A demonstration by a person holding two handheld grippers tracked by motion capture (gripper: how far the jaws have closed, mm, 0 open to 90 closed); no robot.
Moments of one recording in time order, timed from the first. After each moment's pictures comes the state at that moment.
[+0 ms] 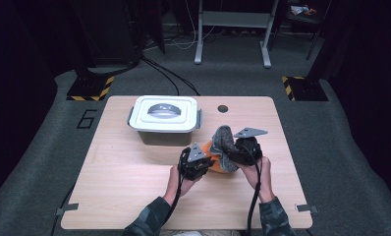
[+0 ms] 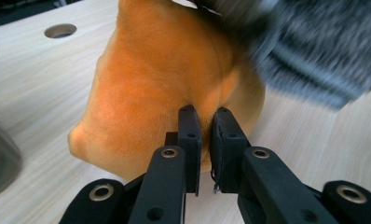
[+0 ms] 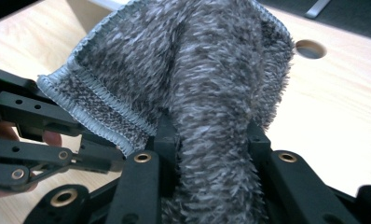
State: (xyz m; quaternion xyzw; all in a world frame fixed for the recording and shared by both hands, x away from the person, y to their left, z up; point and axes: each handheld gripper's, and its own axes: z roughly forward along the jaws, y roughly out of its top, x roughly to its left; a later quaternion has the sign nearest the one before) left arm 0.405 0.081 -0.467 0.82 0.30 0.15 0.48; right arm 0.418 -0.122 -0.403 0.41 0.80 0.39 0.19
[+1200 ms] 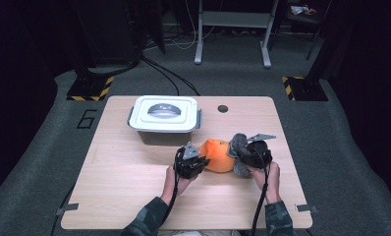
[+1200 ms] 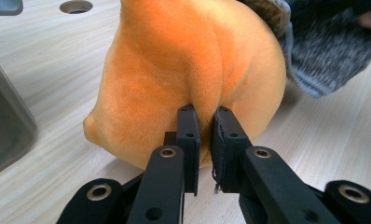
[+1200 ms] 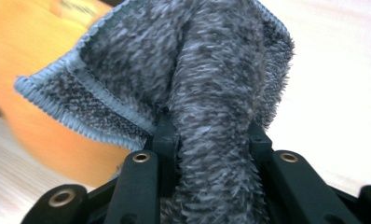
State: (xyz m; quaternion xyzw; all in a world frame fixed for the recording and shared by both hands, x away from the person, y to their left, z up) left arm 0.413 0.094 -0.478 0.81 0.33 0.14 0.47; right arm 0.437 -0.169 -0.456 0.50 0.78 0.33 0.18
